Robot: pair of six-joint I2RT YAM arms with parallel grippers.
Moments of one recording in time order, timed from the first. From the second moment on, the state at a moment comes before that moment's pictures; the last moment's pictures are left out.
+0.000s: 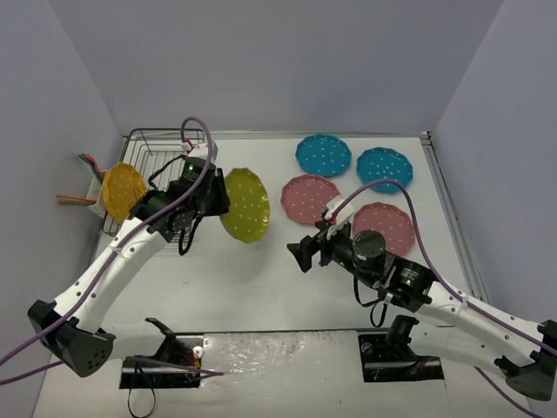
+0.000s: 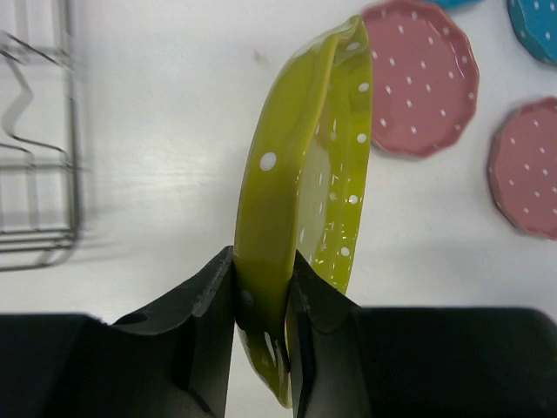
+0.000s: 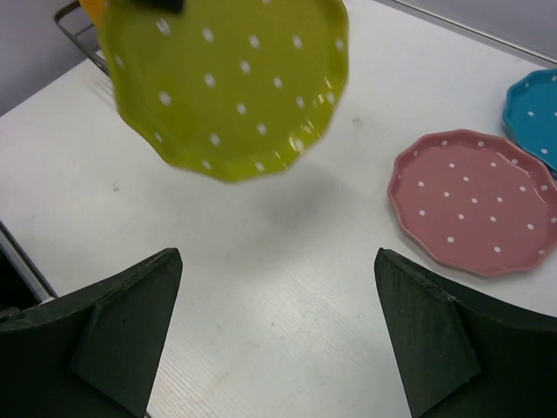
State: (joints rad) left arm -0.57 1.24 1.34 -0.80 -0.21 -0.54; right arm 0.98 0.82 0.72 -0.11 0.21 0.15
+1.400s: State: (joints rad) left arm 0.13 1.59 1.59 -0.71 -0.27 0.41; right arm 0.91 1.03 0.73 -0.18 0.18 0.07
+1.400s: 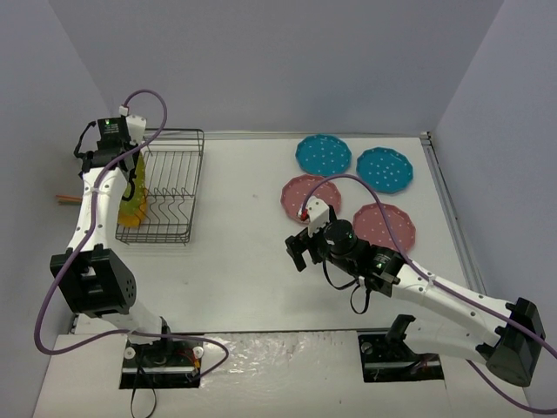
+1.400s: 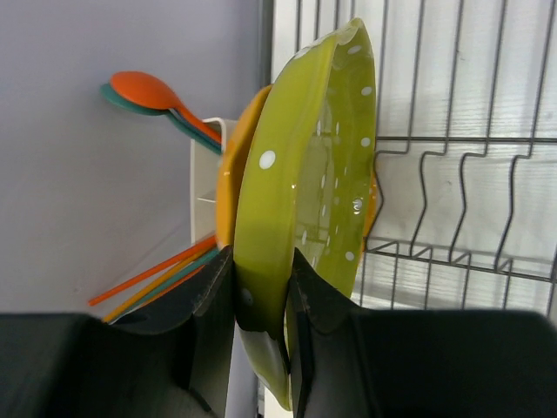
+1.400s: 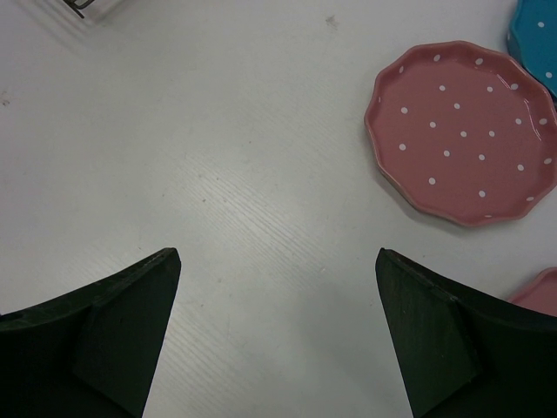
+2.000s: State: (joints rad) left arm 0.15 1.56 1.36 -0.56 -0.23 0.36; right arm 0.90 1.05 0.73 -0.18 0.18 0.08
